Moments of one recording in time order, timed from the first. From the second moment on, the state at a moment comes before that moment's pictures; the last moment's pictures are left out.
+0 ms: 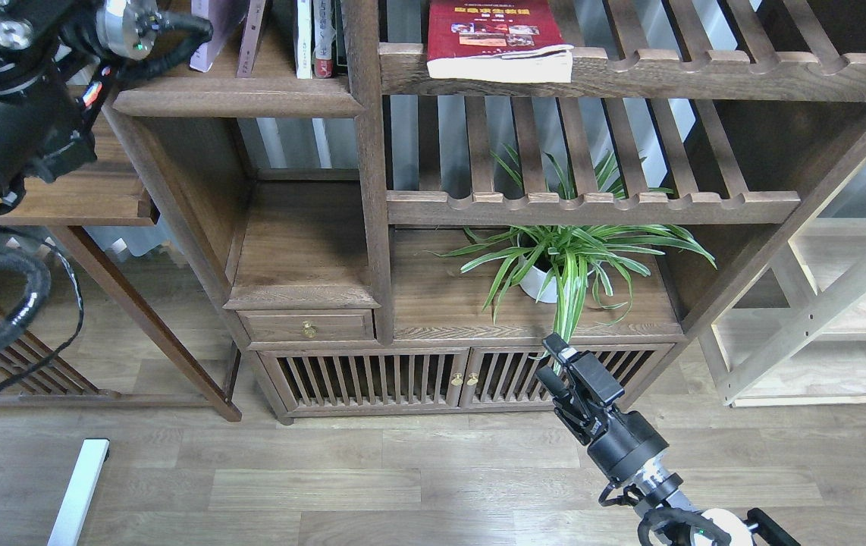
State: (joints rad) left arm -1.42 0.17 -0.72 -0.56 0.63 0.13 0.08; right arm -0.13 -0.15 1.13 1.16 0.25 0.58 -0.21
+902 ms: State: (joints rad) left arm -1.16 0.47 -0.85 -1.13 0.46 0.05 -0.26; right arm -0.12 -0.13 1.15 1.17 0.25 0.58 -0.21
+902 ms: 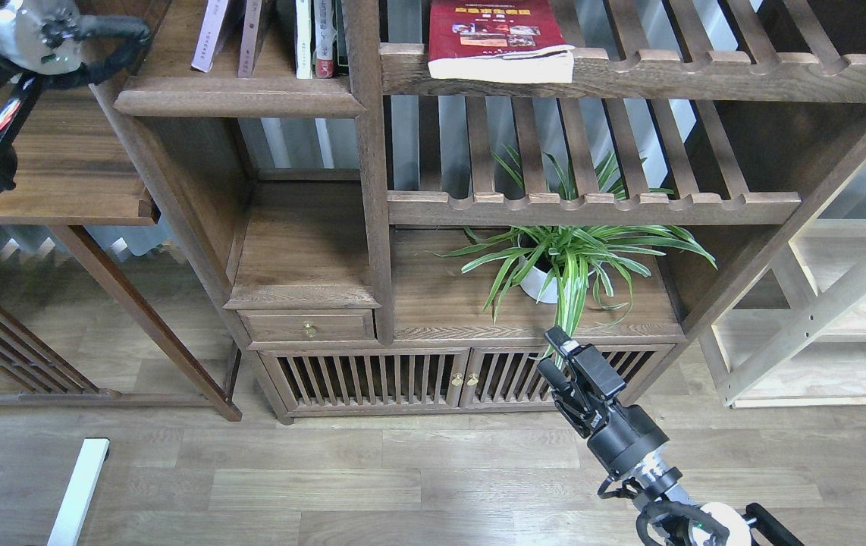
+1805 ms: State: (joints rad) left arm -0.64 0.22 -0.98 -1.36 0.08 -0.49 -0.13; right arm 0.10 -0.06 1.15 1.26 0.21 0.58 -0.21
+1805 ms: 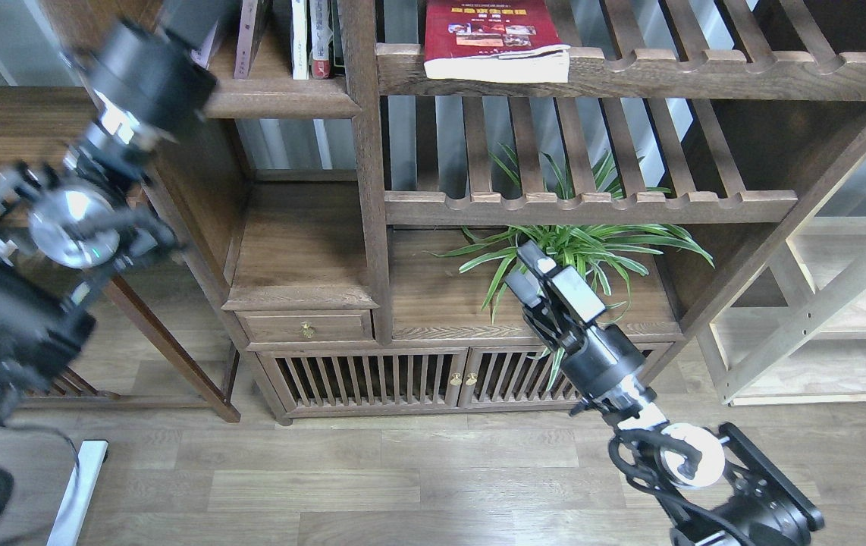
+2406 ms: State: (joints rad) left arm -0.46 0.15 -0.96 -1.35 0.15 -0.49 -0.01; right arm 0.36 -0.01 1.17 1.26 0.17 0.50 -0.20
